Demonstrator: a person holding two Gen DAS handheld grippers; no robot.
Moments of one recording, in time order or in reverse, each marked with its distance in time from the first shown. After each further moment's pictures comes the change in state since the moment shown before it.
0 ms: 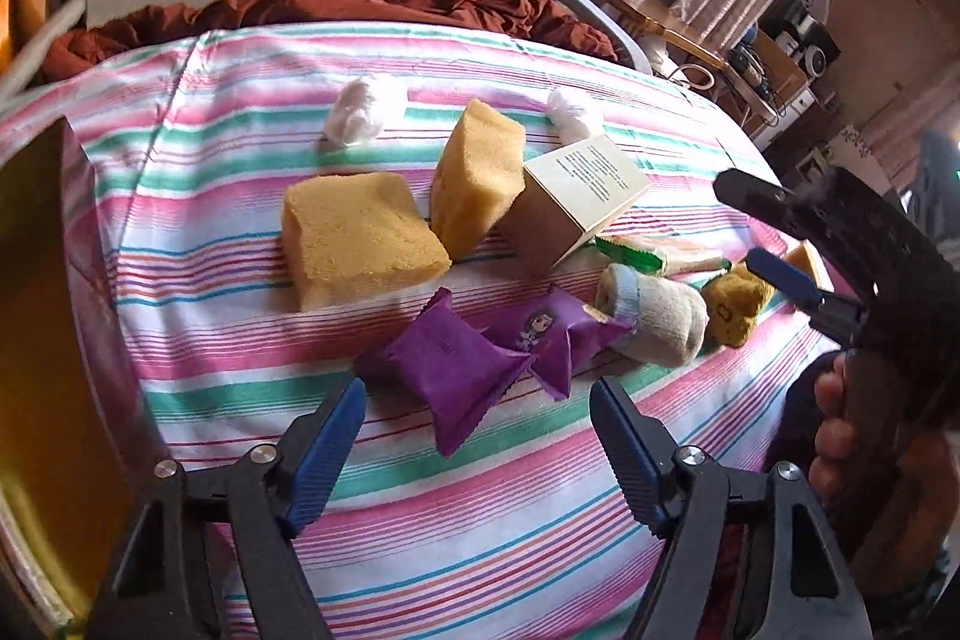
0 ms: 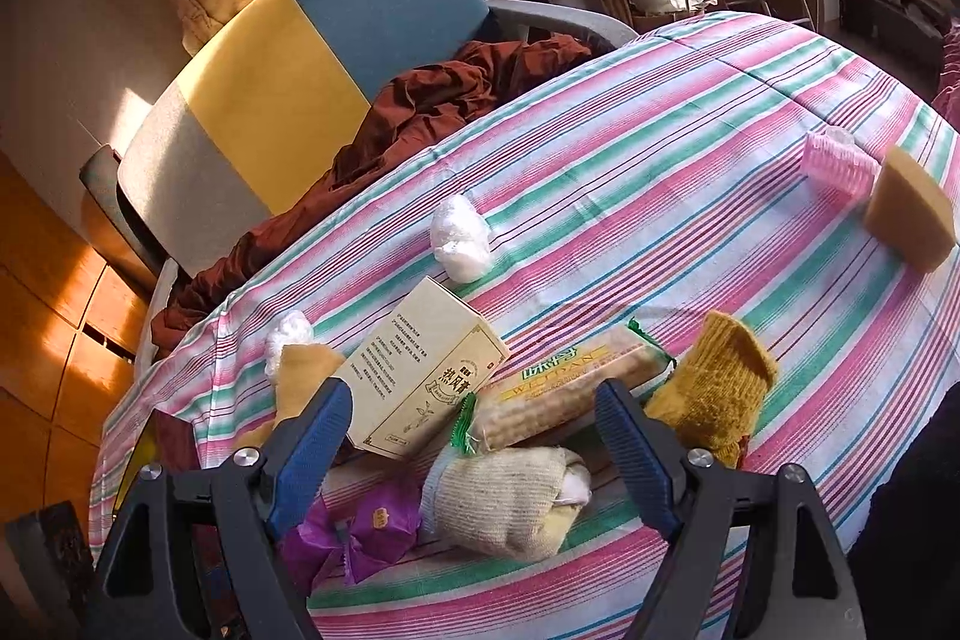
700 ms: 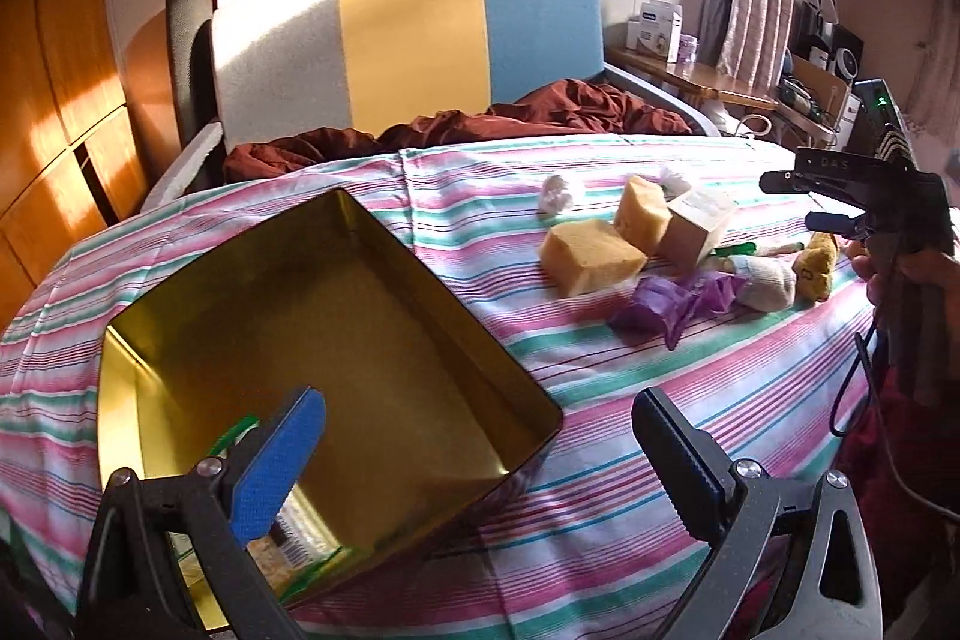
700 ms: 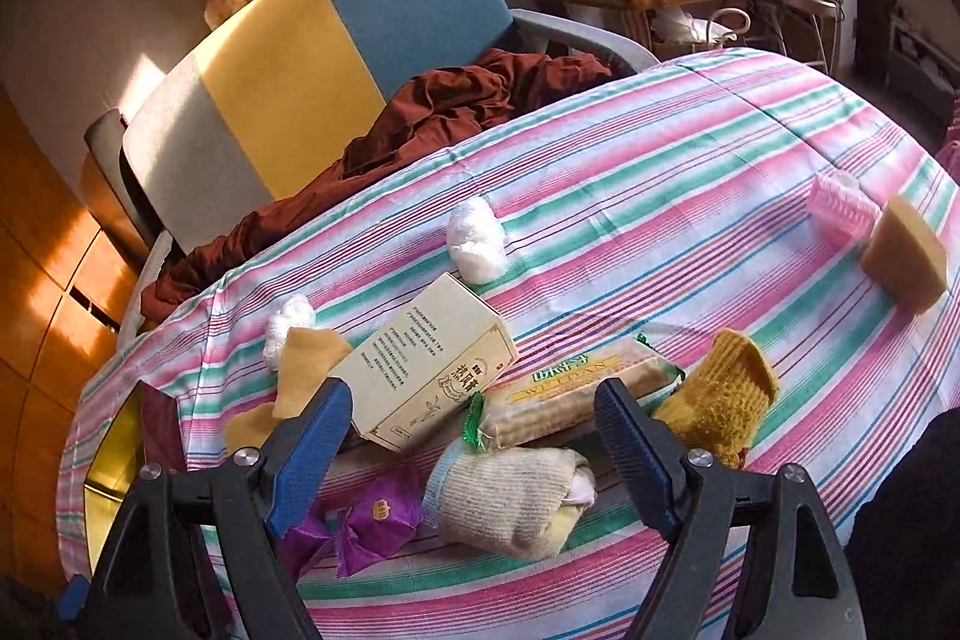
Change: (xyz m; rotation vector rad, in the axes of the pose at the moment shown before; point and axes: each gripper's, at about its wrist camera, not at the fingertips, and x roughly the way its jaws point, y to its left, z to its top) left arm -0.127 0.066 -0.086 0.179 -0.317 0.300; right arm -0.004 0.012 -0.005 -0.067 -0.022 -0.039
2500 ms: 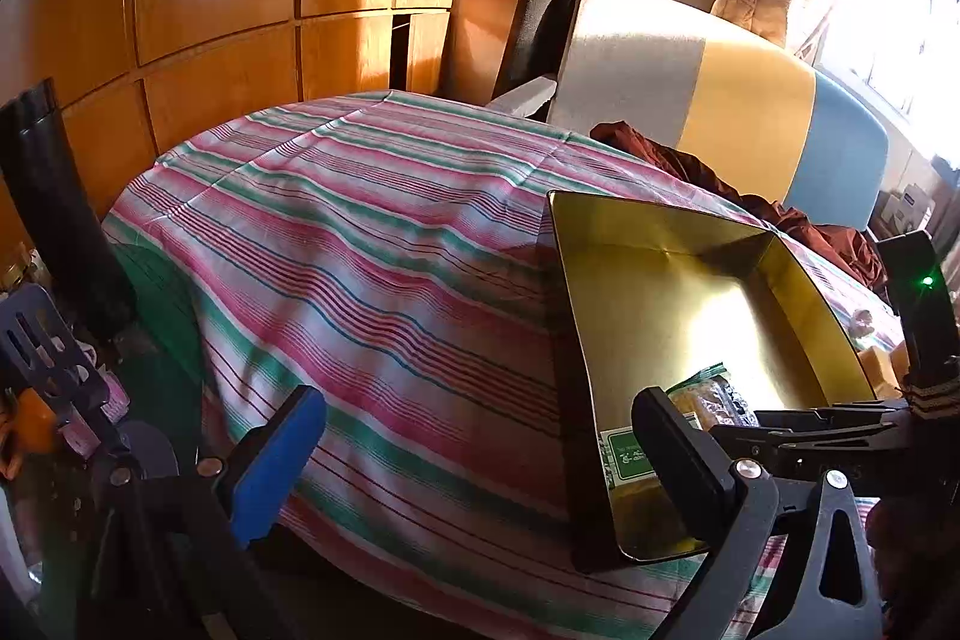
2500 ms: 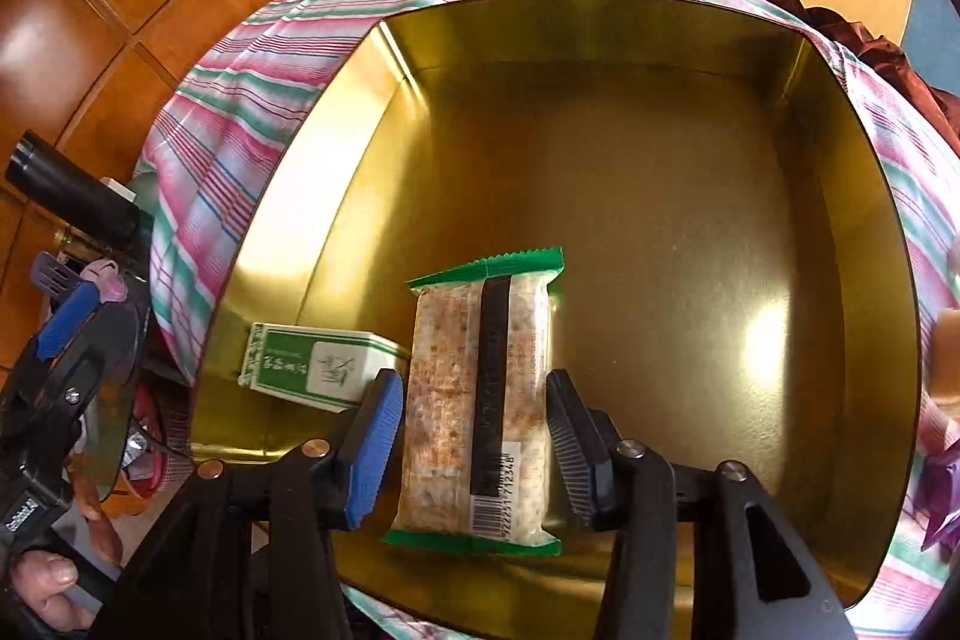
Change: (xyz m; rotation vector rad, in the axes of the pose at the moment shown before) left arm -0.086 0.230 -0.129 -0.568 -0.080 0.429; right arm 0.054 0.358 -0.252 -0.852 0.530 0.370
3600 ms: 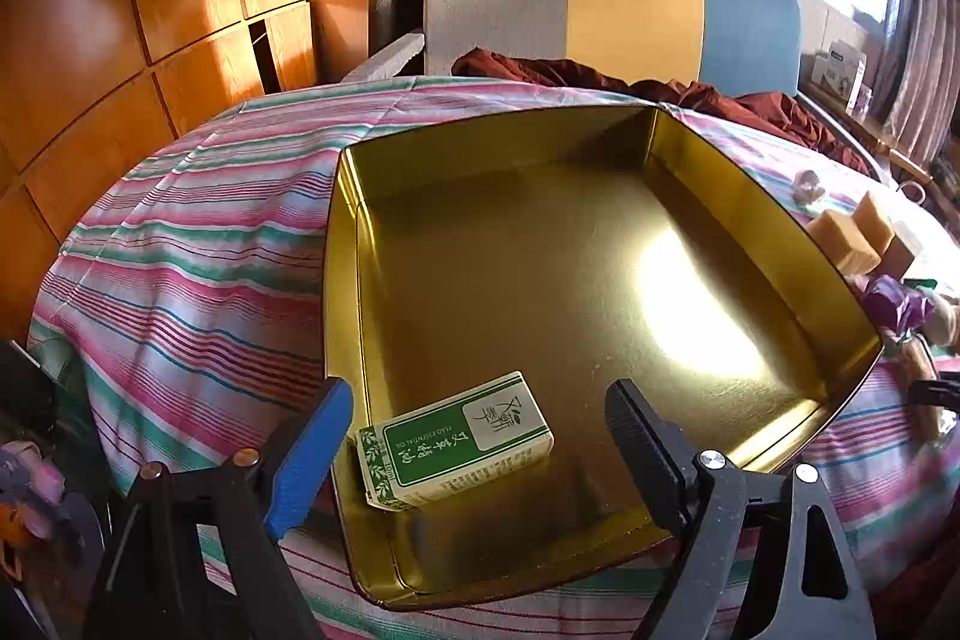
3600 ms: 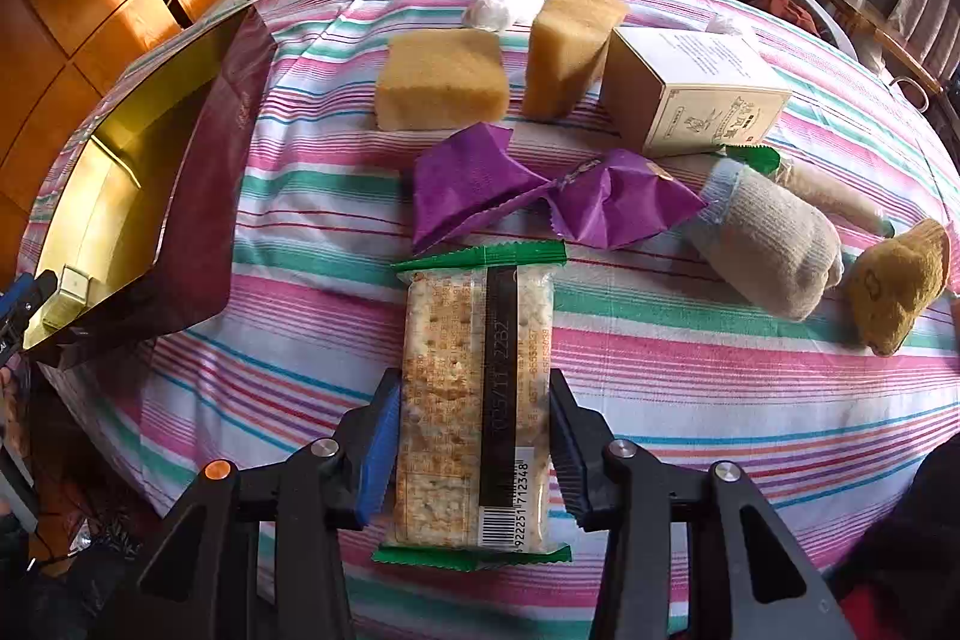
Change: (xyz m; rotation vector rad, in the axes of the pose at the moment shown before) left arm 0.029 -0.103 -0.015 0.285 0.087 -0.105; right arm -0.122 -0.199 -0.158 0.372 -0.091 -0.276
